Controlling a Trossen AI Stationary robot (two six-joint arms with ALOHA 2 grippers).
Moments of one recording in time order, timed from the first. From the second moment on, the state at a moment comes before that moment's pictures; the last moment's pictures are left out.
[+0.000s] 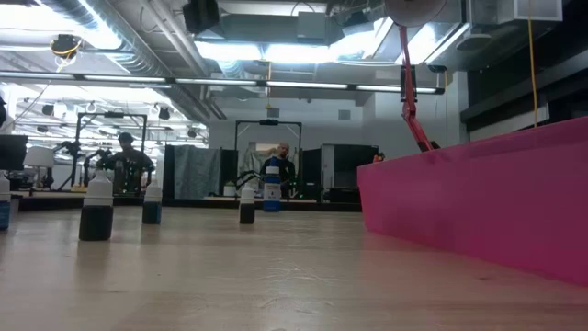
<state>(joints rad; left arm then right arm) 0.00 1.09 0.96 -0.17 0.21 -0.66 0.19 1.64 1.68 -0.40 0.27 -0.31</state>
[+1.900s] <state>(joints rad) -0.01 1.28 1.28 -0.49 0.15 -0.29 0.06 1.92 2.26 -1.06 -0.07 0.31</state>
